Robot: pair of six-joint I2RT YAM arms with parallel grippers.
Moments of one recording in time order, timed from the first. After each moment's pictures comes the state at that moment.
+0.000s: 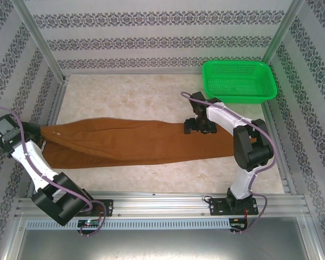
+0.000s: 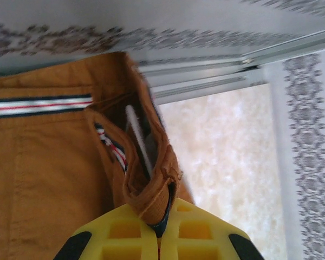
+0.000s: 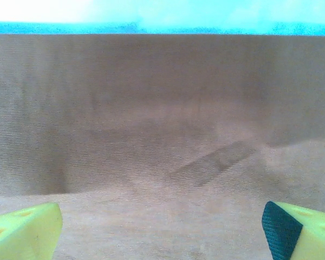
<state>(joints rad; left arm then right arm) 0.88 1.18 0.99 -0.65 0.28 -0.76 0.35 1.82 1.29 -0.90 0.04 0.37</state>
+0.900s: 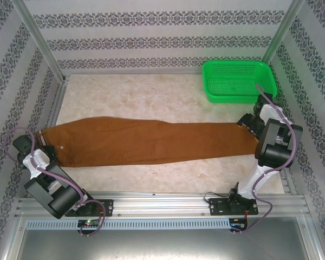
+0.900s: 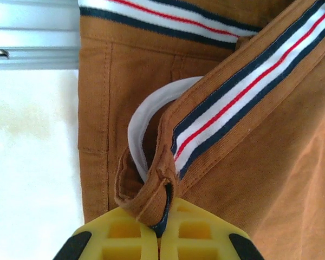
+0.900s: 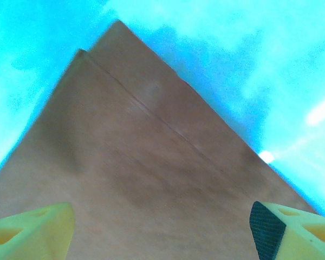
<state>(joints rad) 0.91 1.25 0.67 -0.52 0.21 -0.76 -0.36 1.85 1.26 -0.80 -0.01 0.47</state>
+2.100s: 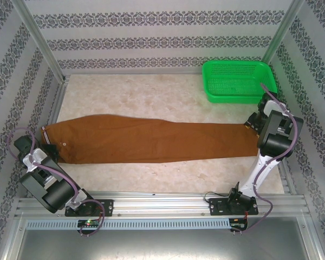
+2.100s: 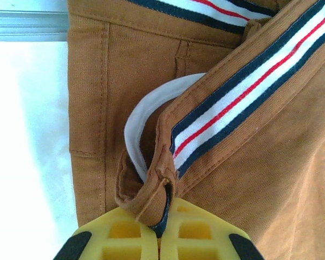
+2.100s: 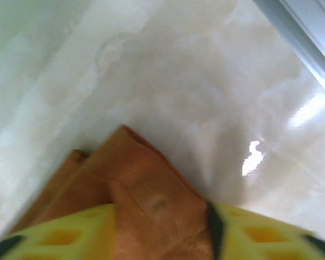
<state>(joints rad) 0.91 1.33 0.66 -0.44 0.33 -0.76 -0.42 2.02 1.40 -0.81 0.03 0.44</state>
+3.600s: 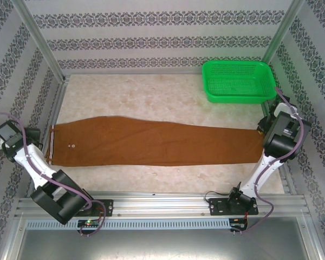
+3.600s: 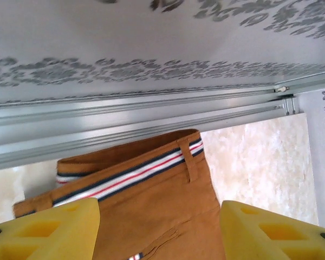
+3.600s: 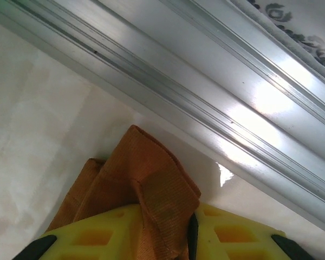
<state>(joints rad) 0.91 1.20 0.92 -0.54 0.18 -0.74 -0.53 2.03 1.42 -0.84 0.07 0.48</state>
